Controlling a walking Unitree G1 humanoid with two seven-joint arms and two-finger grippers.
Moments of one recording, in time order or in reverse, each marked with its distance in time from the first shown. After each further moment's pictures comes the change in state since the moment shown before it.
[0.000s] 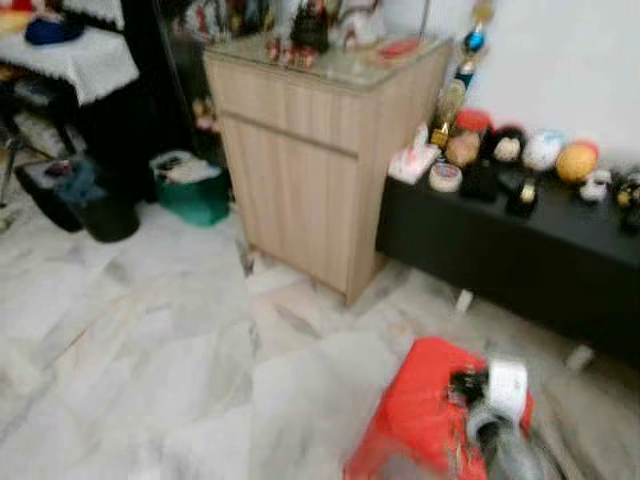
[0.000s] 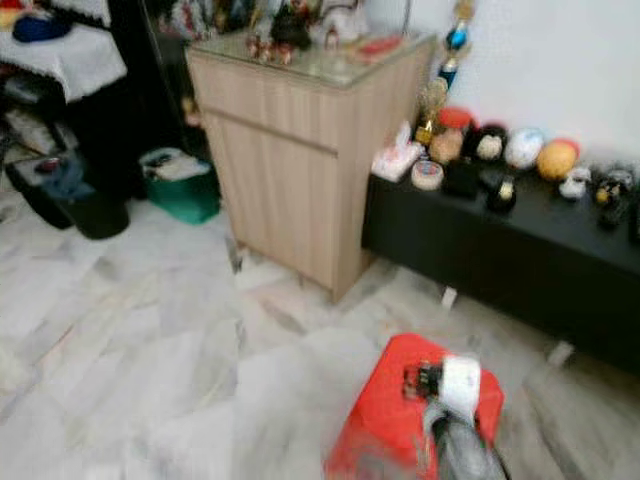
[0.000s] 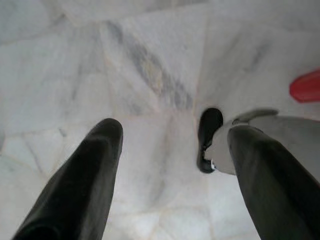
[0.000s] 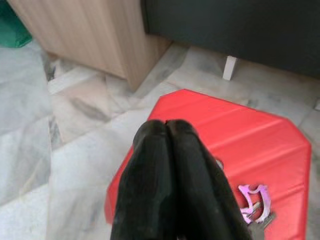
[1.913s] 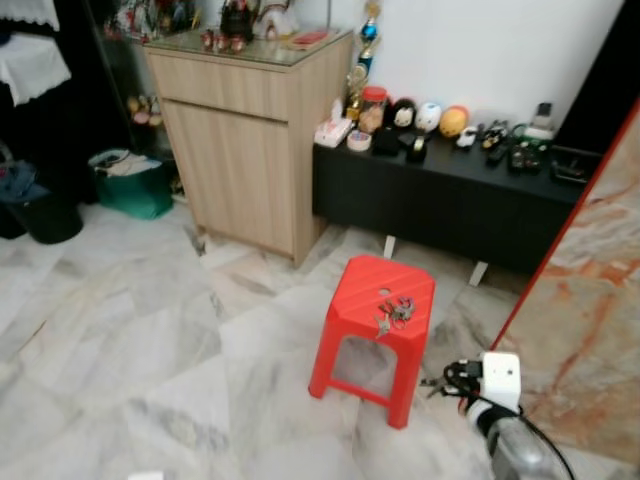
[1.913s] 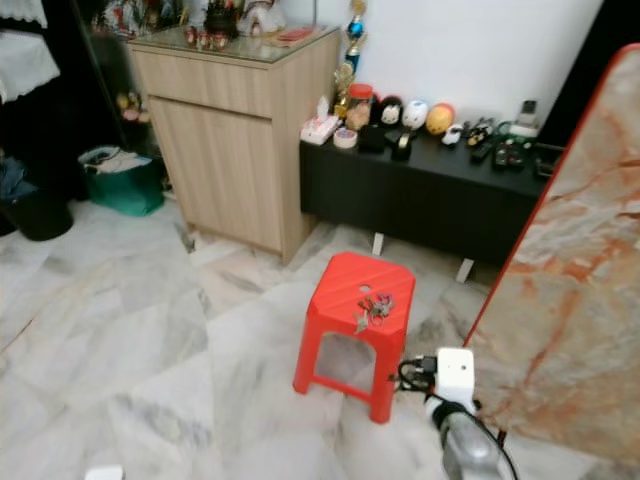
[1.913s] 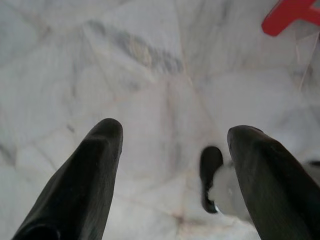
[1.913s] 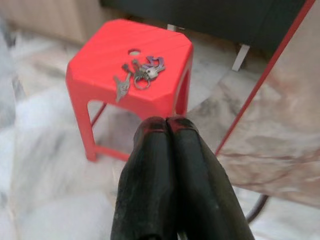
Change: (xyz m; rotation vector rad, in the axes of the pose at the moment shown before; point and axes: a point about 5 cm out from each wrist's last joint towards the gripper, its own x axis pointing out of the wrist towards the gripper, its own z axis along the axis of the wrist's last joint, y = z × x) left arm 0.004 0.017 0.027 0.066 -0.104 0.028; right arm 0.007 -0.005 0.012 -0.182 0.035 0.076
